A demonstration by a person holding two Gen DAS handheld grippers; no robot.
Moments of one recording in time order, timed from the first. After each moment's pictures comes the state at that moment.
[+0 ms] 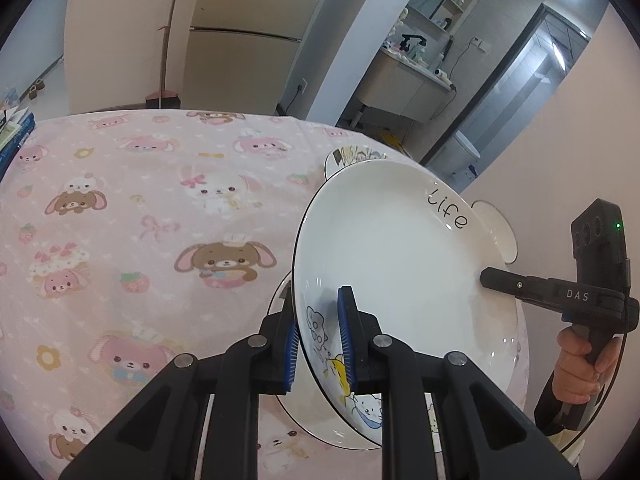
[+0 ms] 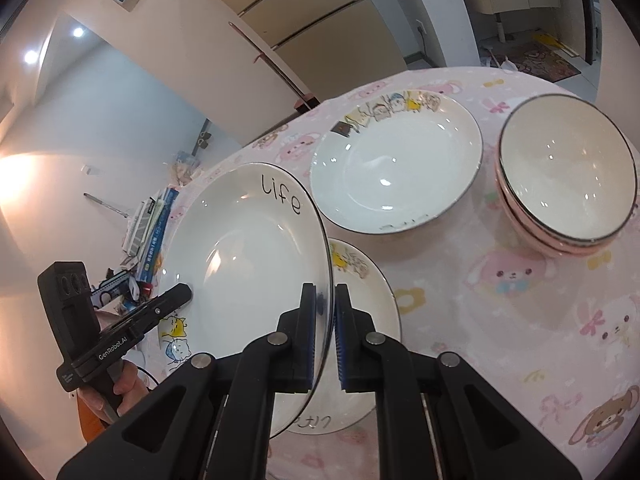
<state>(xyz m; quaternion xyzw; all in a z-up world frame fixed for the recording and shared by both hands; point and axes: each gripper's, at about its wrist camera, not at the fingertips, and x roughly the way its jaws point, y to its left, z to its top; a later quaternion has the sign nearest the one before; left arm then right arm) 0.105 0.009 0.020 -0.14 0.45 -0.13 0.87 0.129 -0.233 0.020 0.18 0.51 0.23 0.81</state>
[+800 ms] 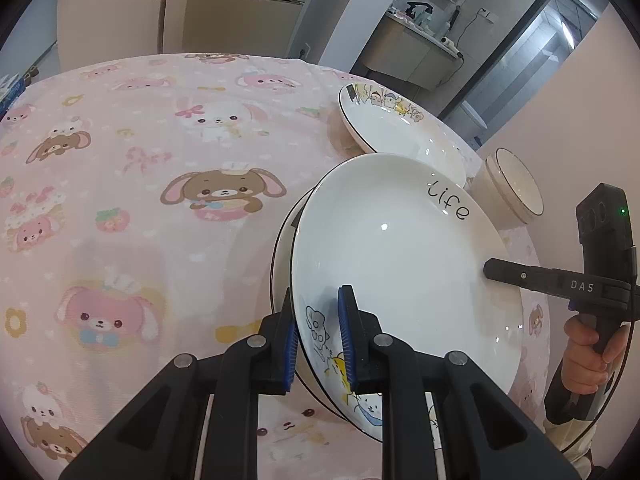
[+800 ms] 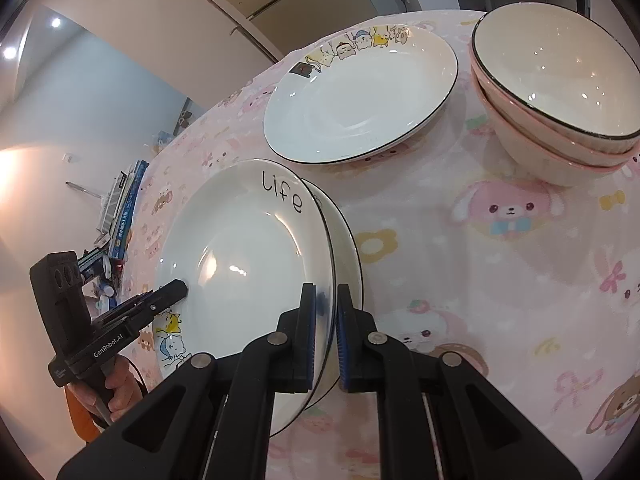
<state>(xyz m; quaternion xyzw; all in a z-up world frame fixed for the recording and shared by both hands) 0.098 0.003 -0.039 -0.13 0.50 -0.13 0.84 0.115 -0.234 -0.030 0.17 0.55 0.21 0.79</state>
